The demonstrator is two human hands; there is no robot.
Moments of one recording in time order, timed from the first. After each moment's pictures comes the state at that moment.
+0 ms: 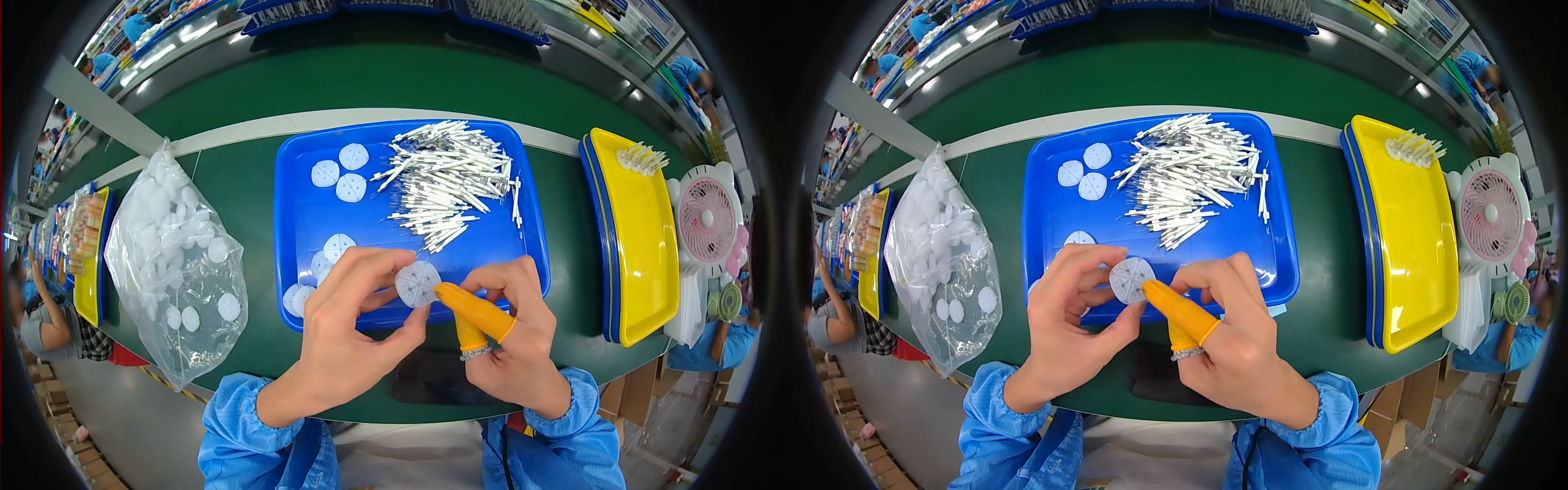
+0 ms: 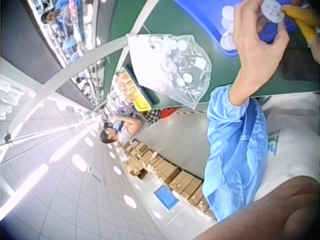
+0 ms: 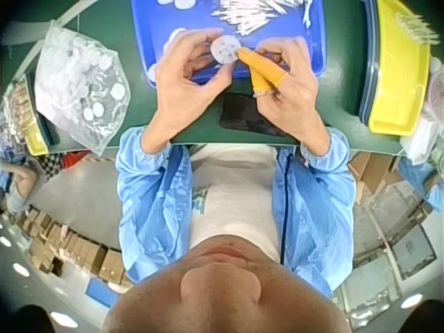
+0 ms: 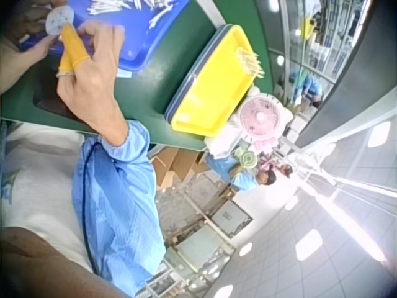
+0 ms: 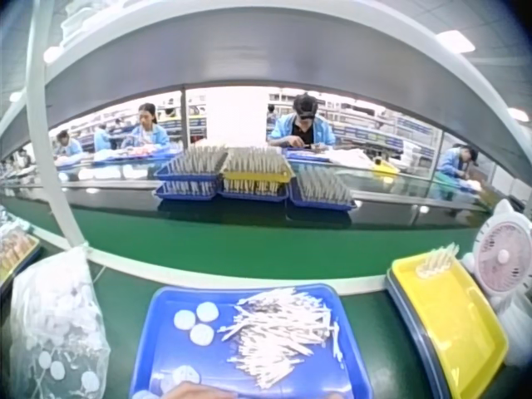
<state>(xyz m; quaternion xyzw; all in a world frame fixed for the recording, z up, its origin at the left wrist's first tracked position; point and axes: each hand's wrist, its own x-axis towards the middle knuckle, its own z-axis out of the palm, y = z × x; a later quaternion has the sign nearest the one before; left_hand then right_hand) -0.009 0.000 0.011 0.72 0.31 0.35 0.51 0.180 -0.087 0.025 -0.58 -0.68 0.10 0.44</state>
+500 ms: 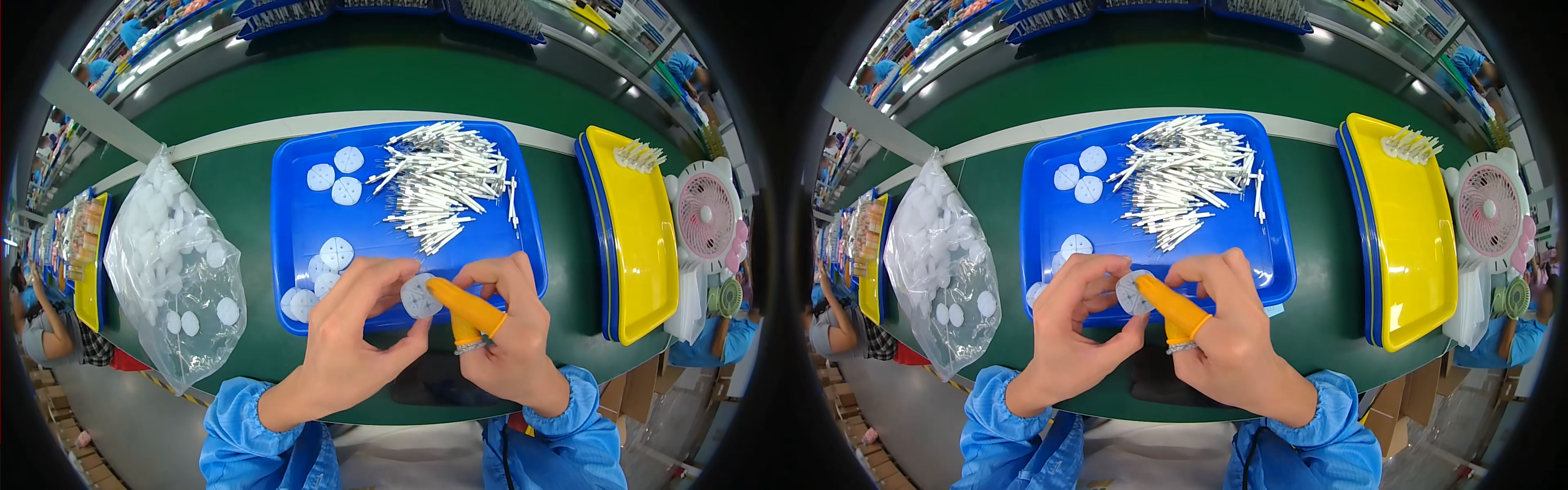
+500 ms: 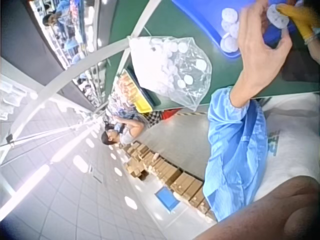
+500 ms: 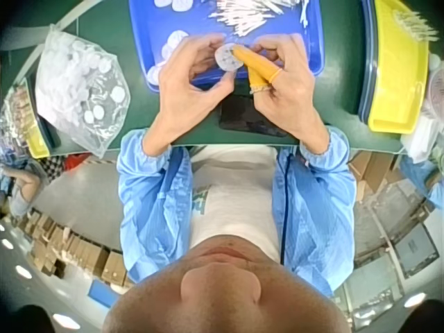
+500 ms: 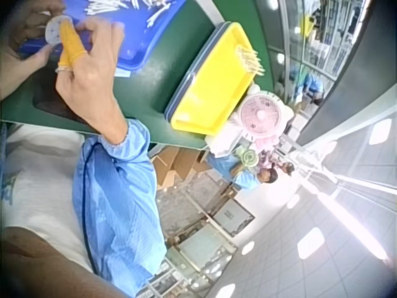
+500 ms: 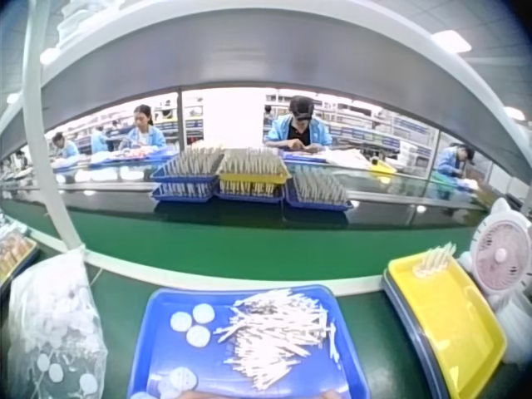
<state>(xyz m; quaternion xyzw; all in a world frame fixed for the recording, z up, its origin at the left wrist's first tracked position) -0.008 -0.003 0.010 0.75 0.30 0.33 0.49 0.185 -0.082 0.023 -0.56 -0.70 0.11 0.43</state>
